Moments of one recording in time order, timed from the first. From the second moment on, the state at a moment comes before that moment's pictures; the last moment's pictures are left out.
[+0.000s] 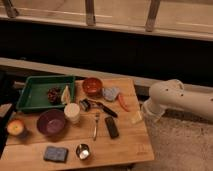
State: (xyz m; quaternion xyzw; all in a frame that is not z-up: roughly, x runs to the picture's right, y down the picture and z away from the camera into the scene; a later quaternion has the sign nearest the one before) arm 0.211 0.167 0.734 -0.28 0.15 0.63 0.71
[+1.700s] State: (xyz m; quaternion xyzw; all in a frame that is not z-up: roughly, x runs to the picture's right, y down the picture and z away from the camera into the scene) arm 0.211 0.167 0.734 -0.28 0.15 0.63 0.71
